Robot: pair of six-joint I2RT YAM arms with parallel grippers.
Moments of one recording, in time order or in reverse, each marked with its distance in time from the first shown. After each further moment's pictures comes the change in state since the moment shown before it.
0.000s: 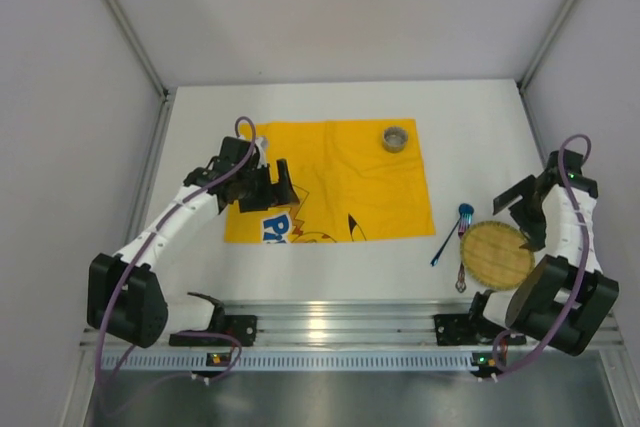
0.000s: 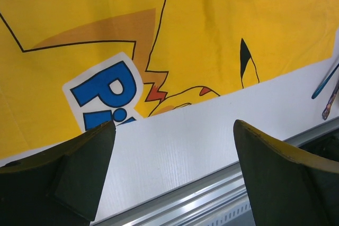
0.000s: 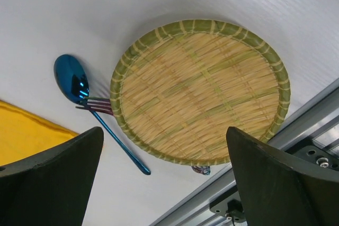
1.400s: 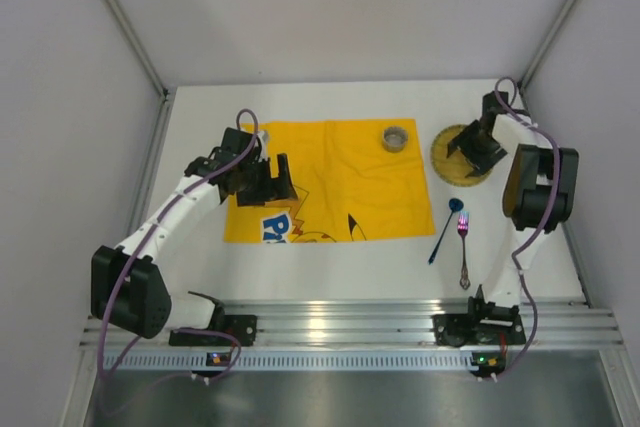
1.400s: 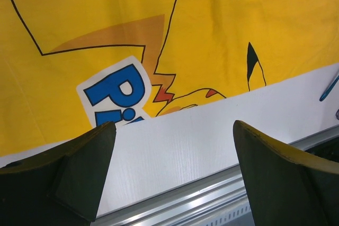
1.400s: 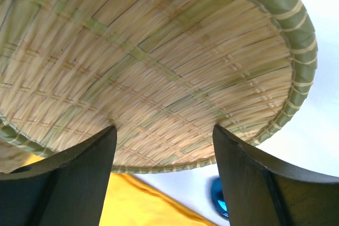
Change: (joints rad) left arm -0.003 0.053 0.097 -0.085 -0.031 0.043; right arm 0.285 0.756 0.526 0.240 -0.069 0.153
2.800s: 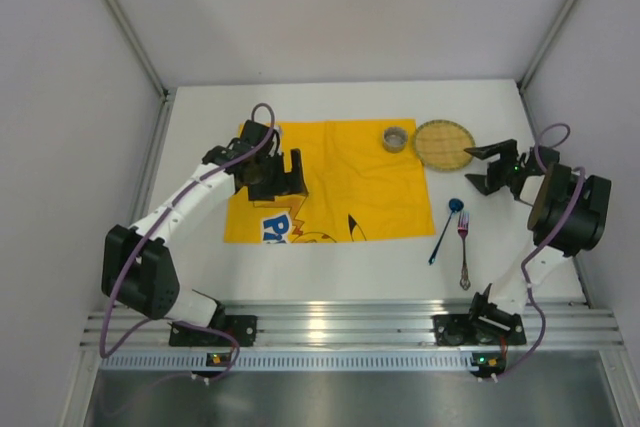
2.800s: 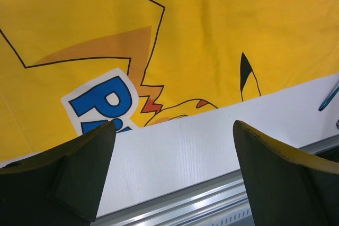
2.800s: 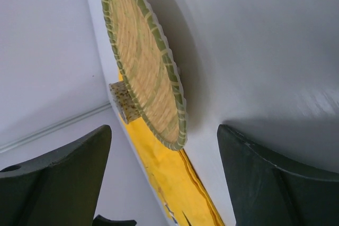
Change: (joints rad) left arm -0.082 0.114 0.105 -0.023 -0.071 -0.064; right arm -0.269 -0.124 -0.619 1.062 -0.681 0.312
